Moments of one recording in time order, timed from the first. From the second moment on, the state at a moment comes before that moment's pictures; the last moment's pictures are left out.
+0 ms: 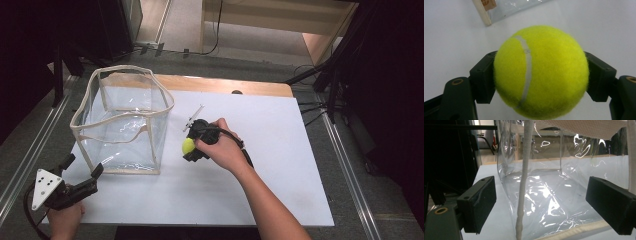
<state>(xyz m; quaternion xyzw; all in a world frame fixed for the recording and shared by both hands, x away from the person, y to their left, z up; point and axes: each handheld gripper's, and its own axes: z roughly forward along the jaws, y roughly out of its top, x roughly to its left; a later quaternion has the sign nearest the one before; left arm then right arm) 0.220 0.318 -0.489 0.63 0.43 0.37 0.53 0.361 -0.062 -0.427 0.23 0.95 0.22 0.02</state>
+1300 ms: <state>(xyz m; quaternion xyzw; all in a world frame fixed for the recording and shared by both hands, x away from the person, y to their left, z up) 0.220 0.318 -0.489 0.63 0.43 0.37 0.53 0.378 -0.041 -0.377 0.20 0.95 0.25 0.01</state>
